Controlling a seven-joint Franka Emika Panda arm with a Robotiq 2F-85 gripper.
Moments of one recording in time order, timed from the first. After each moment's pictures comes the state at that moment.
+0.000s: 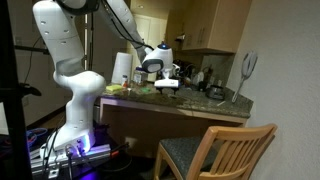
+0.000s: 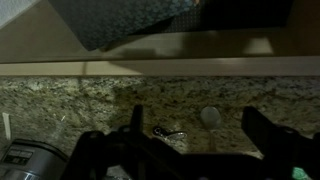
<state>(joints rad) 0.34 -0.38 -0.68 -2.63 0.18 2.79 -1.17</state>
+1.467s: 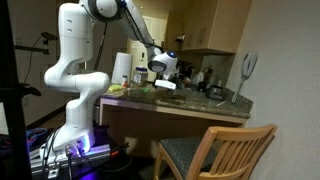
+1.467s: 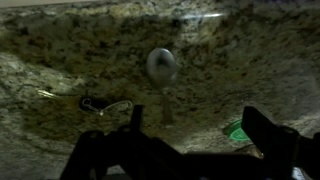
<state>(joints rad) 0.96 -0.18 -1.11 -2.40 0.60 2.58 -1.37</state>
